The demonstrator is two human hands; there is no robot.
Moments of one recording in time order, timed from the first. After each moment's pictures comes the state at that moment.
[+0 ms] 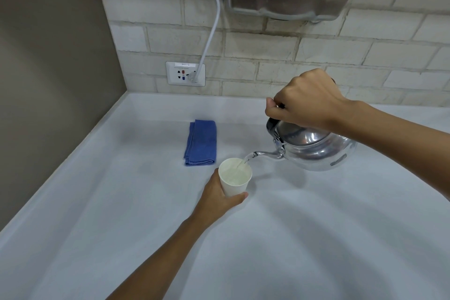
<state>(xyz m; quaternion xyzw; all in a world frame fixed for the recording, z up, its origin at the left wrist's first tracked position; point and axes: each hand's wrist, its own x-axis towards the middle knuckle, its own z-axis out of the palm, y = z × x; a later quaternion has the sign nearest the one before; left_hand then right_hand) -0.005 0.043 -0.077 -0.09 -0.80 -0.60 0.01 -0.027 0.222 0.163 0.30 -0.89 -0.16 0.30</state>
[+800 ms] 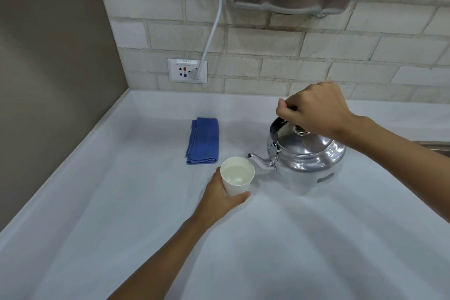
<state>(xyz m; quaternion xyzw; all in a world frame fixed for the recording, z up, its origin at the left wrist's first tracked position) -0.005 0.043 -0.078 -0.09 -0.80 -0.59 0.01 -0.042 0.244 0.130 0.23 -0.91 -0.05 0.33</state>
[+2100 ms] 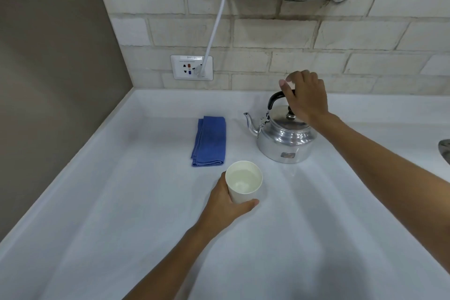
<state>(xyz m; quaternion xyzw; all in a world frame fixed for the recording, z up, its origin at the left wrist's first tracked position) -0.003 0.043 -0.076 -0.05 -0.82 -0.57 -0.02 -0.159 0.256 0.064 0.06 -0.93 0.14 0.32</state>
